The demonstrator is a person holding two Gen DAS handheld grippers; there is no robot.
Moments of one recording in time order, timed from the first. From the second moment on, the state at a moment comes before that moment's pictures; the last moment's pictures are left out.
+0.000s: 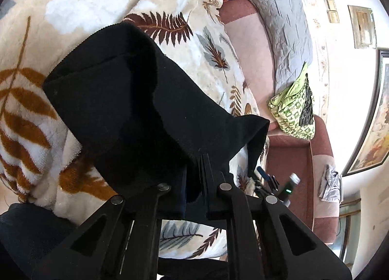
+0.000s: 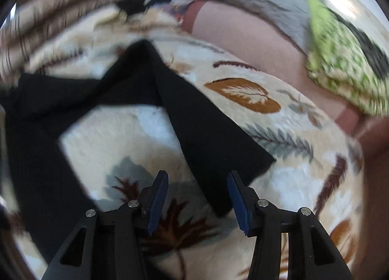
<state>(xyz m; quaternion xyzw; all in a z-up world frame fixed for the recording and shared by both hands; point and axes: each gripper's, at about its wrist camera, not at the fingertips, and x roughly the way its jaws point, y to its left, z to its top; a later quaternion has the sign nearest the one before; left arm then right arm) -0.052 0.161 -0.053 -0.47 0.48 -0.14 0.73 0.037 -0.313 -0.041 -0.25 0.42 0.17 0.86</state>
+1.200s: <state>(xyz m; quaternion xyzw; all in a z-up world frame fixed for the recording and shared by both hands) -0.069 0.216 -0.046 -0.53 0.50 -0.13 0.67 -0.094 -0.406 0.023 -0.12 0.39 0.01 0.92</state>
